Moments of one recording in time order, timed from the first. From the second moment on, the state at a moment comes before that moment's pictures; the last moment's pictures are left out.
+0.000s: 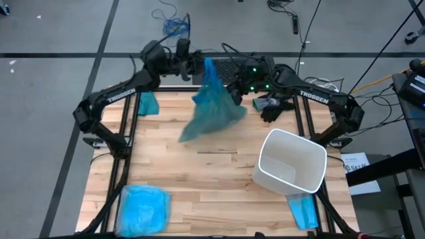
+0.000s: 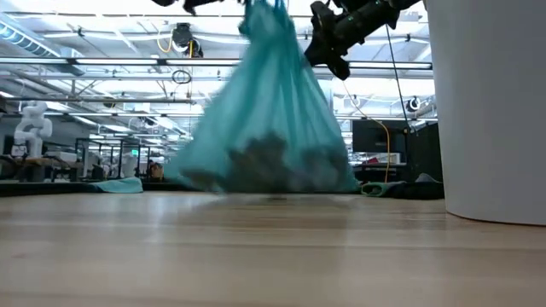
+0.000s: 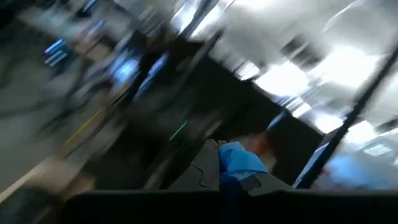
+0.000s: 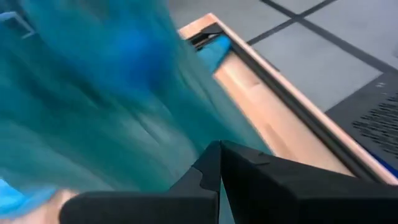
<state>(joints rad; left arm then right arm) 0.62 1.51 1.43 0.40 0.70 -0.74 -0.55 1.53 1.40 -0.42 -0.31 0.19</state>
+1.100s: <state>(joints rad) 0.71 1.14 1.26 -0.69 0.37 -0.16 -0.40 1.87 1.40 -0.31 -0.35 0.24</state>
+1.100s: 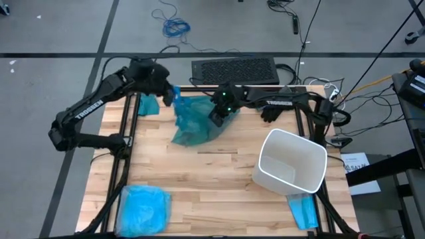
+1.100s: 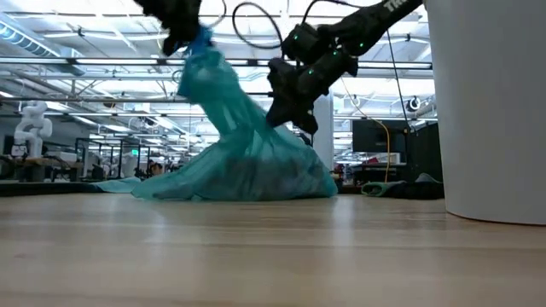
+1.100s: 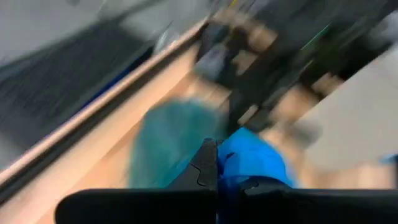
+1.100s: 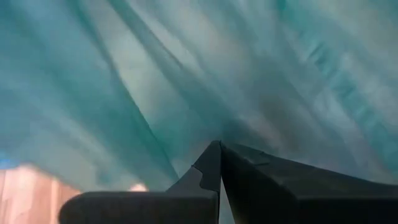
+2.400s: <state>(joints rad) 0.58 1.26 1.27 0.33 0.65 -0.59 -0.46 1.61 1.40 -0.23 -0.13 0.22</state>
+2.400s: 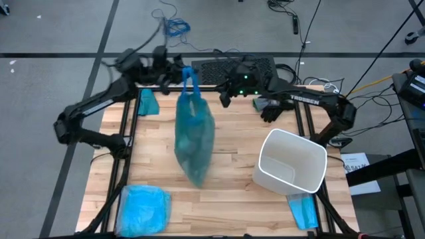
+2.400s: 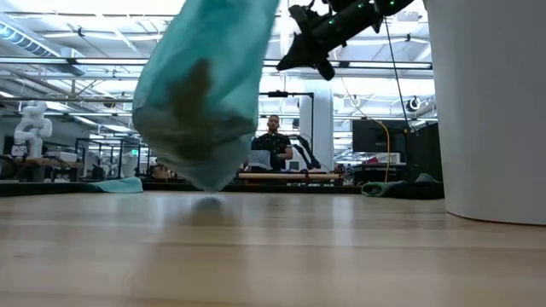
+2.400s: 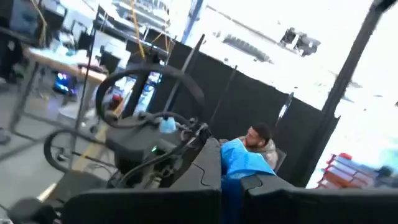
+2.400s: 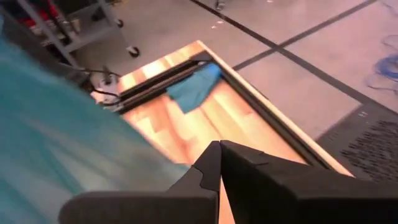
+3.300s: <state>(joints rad) 0.57 1.33 1.50 -1.17 0.40 0.12 -0.47 1.62 1.40 -0.37 -0.22 0.22</state>
